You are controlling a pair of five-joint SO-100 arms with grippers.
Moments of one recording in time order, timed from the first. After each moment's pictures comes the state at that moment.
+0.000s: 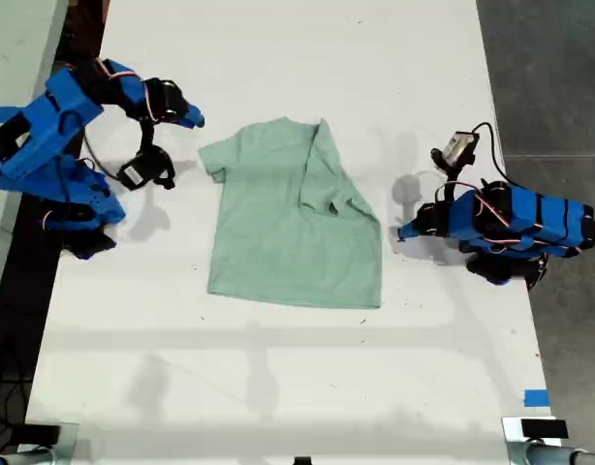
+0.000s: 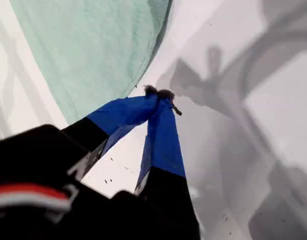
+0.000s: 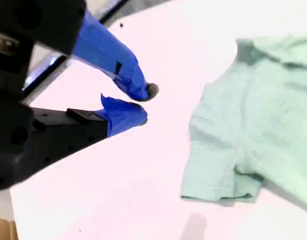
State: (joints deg) arm 0 -45.3 130.5 109.4 76.7 36.9; arm 1 12.7 200.6 174.3 78.4 -14.6
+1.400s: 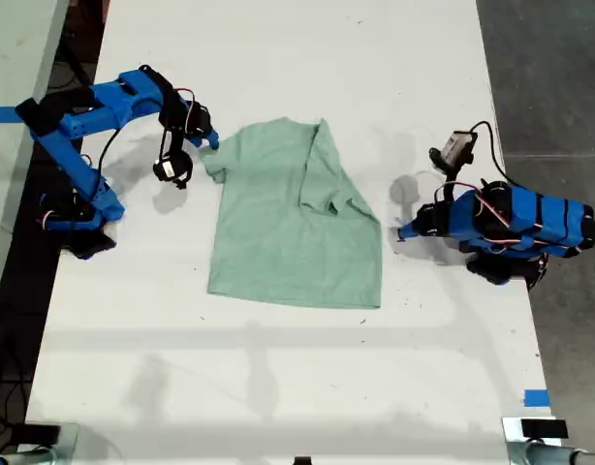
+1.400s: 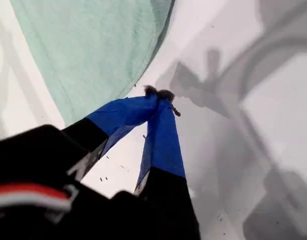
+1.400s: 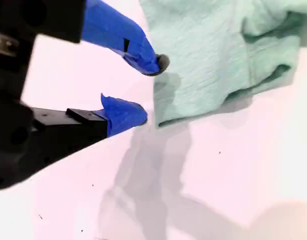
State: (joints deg) arm 0 -56.2 96.7 114.3 58.0 54.5; arm 1 12.7 200.6 174.3 78.4 -17.1
